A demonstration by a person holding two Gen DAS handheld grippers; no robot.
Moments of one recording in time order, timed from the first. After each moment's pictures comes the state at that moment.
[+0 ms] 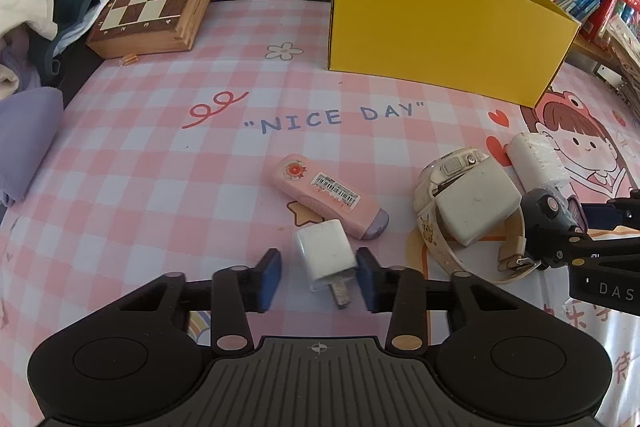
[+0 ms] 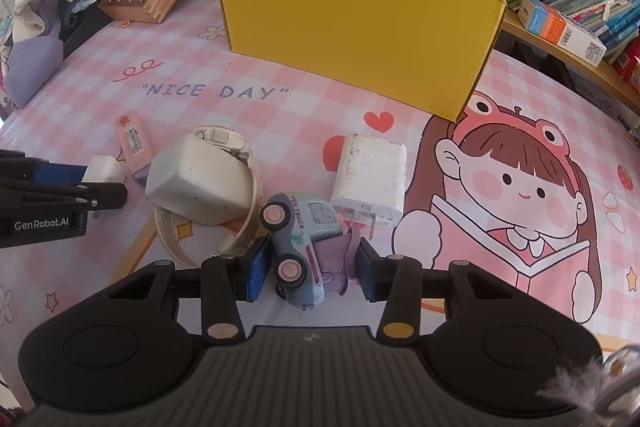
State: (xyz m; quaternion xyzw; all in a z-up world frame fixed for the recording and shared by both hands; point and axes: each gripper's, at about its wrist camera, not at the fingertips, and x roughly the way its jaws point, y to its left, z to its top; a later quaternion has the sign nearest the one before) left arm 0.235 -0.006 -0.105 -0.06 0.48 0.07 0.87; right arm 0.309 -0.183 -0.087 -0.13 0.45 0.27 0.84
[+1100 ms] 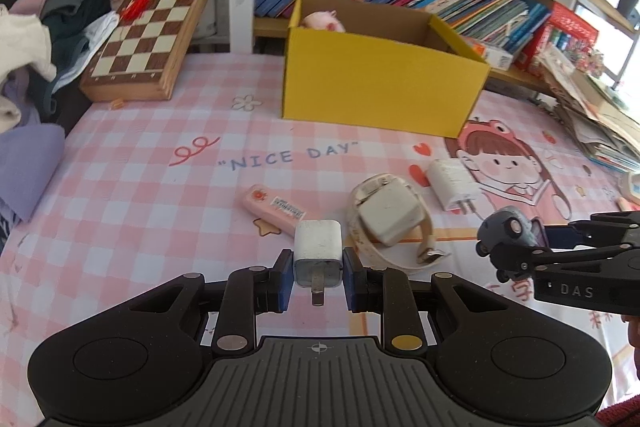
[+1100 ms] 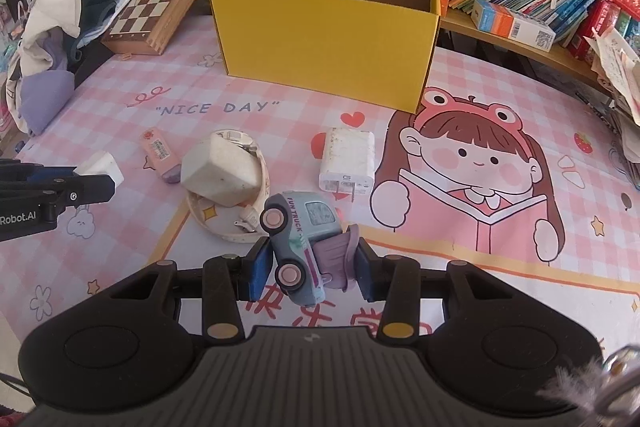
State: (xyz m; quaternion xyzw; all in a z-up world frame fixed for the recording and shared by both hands) left arm 0.185 -0.016 -0.055 -0.07 0.41 0.00 0.91; right arm 0.257 -0.215 -0.050 -0.09 0.43 0.24 0.86
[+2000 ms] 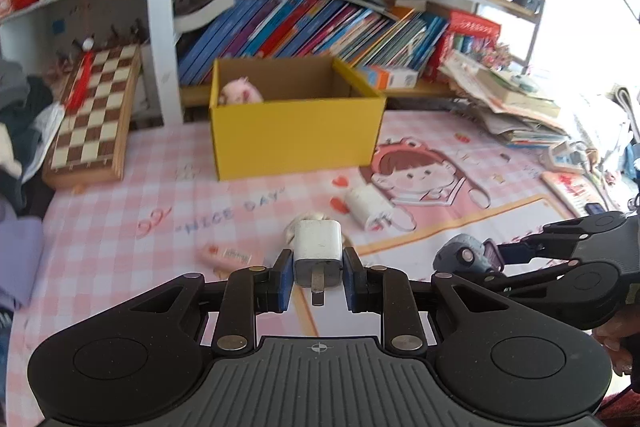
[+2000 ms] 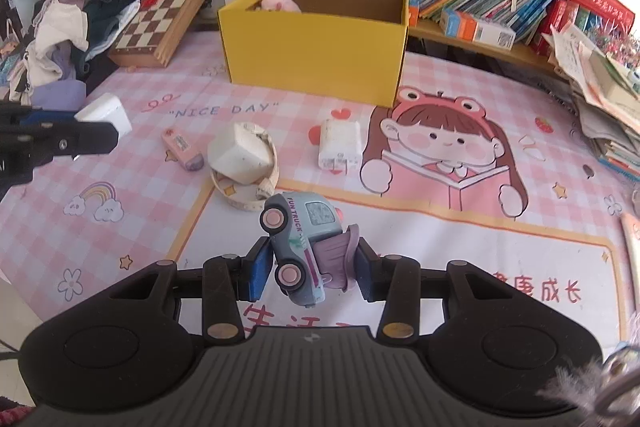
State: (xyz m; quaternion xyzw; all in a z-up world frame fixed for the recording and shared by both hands) left arm 0.150 -0.031 0.005 0.00 0.35 -0.11 0.93; right arm 0.193 -0.229 -0.019 -0.08 0.41 0.21 0.88
